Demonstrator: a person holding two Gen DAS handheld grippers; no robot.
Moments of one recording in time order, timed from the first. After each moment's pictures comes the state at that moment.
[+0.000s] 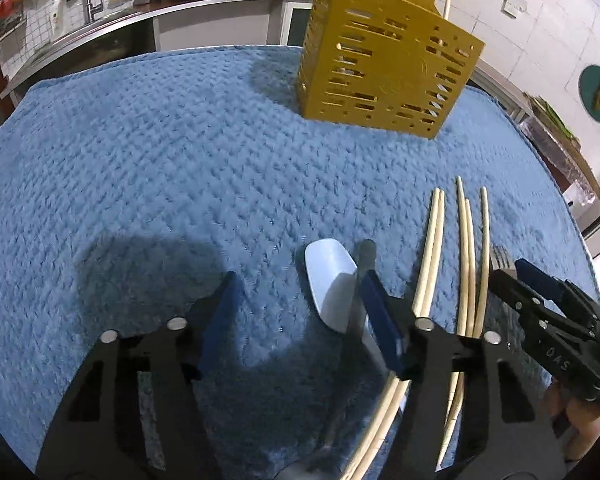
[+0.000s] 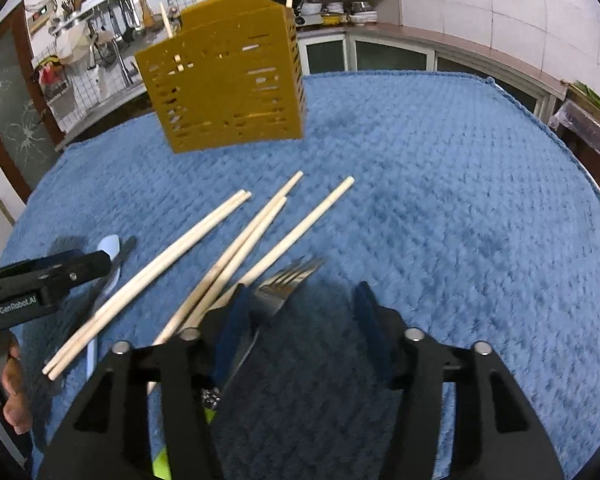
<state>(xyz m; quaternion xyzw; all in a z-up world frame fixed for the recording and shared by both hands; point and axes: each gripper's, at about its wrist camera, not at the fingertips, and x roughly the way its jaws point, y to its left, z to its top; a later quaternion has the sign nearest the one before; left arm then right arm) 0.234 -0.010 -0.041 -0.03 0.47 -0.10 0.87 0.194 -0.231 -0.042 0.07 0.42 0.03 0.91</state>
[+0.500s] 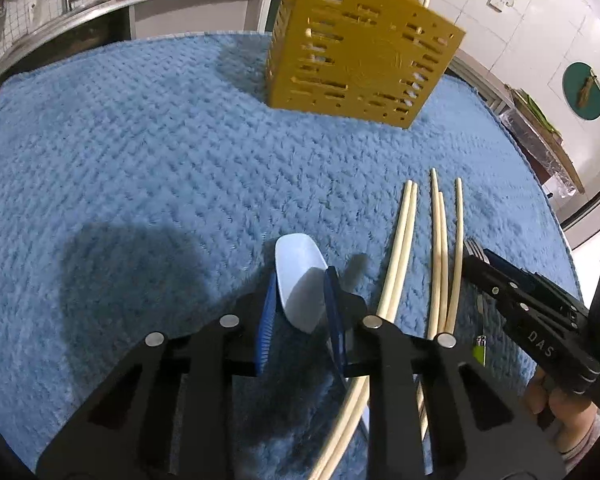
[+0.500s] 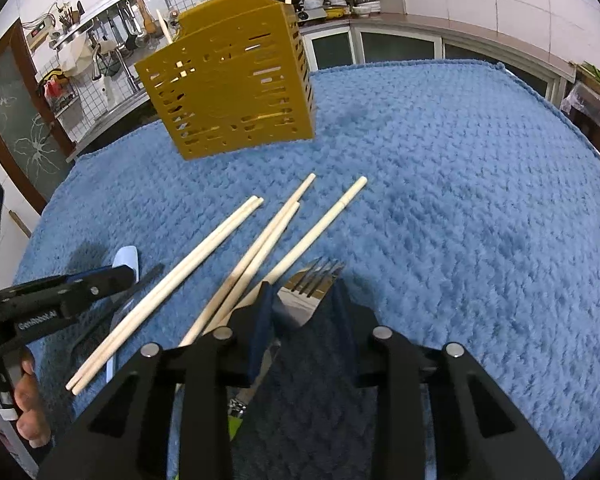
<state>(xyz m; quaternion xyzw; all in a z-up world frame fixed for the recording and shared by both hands) 0.246 -0.022 -0.043 -0.05 0.50 -0.14 0.85 0.207 -0.234 -0.042 0.11 0.43 0.06 0.90</state>
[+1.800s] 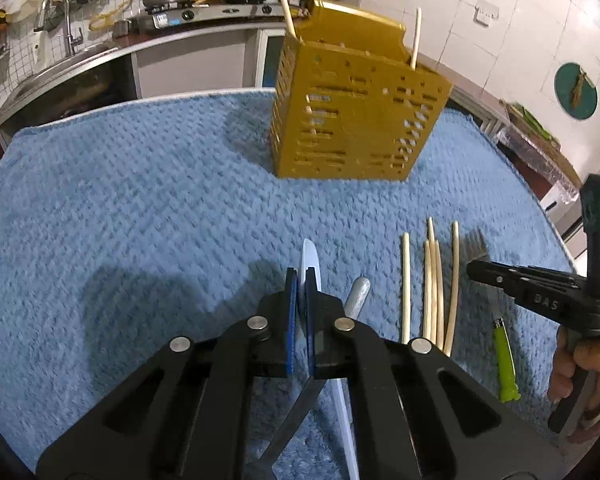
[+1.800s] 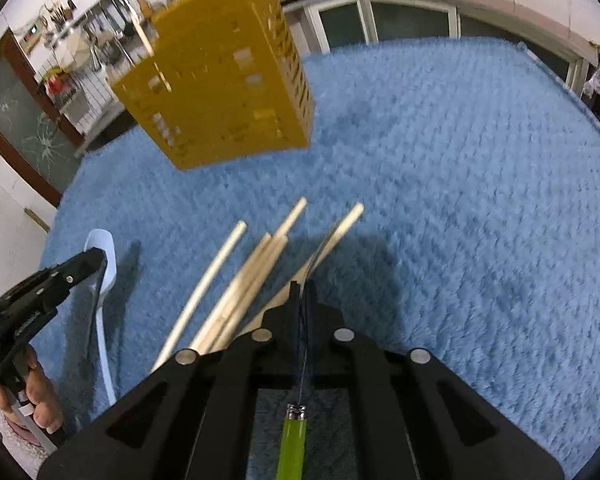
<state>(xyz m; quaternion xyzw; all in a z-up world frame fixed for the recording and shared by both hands) 0.250 -0.010 0.000 -0.03 0.43 -0.14 0.89 0.251 -0.259 -0.025 0.13 0.47 0.09 0.87</state>
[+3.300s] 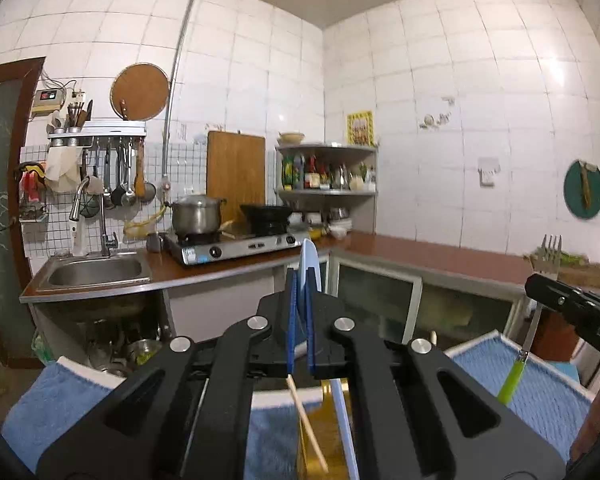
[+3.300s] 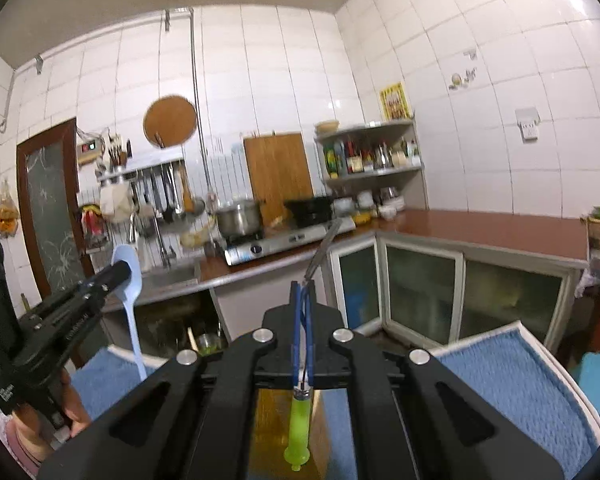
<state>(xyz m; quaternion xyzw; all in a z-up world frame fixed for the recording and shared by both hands) 0.342 -0.046 0.182 0.00 0.05 -0.07 1.00 0.304 -0.267 0.195 0.10 0.08 0.07 0.99</state>
